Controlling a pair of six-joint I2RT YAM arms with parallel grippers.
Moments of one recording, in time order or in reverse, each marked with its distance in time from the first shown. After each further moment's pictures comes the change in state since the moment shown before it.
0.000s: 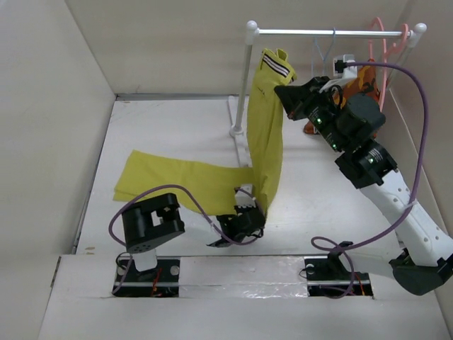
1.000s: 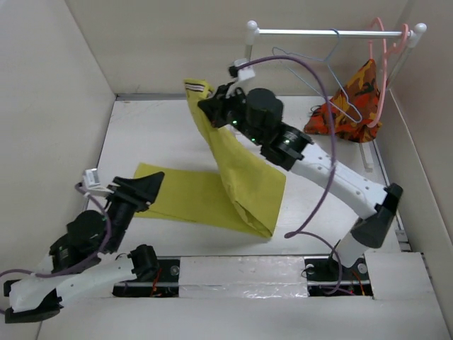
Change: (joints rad) left arm 0.117 -1.468 0.125 -0.894 -0.245 0.118; right arm 0.286 0.419 0.252 0.039 0.065 -0.085
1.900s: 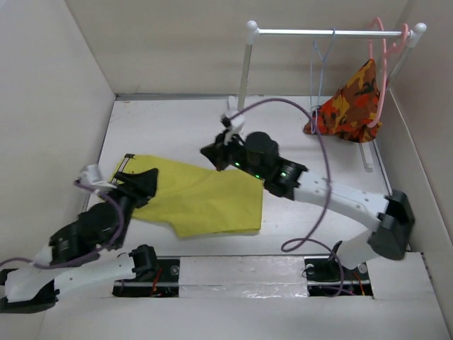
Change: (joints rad) left arm -0.064 0.043 0.158 -0.241 -0.261 0.025; right arm 0.109 -0.016 -0.382 0.208 -0.155 -0.050
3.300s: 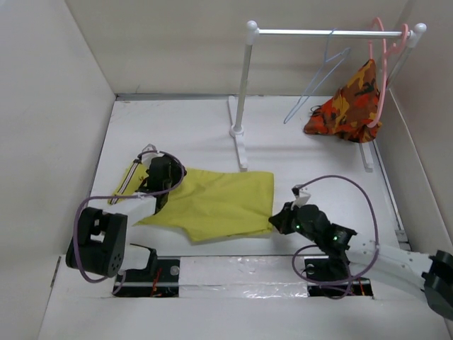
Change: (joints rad) left arm 0.970 1.047 -0.476 1.060 0.874 0.109; right arm -0.081 -0.765 -1.218 0.031 0.164 0.440
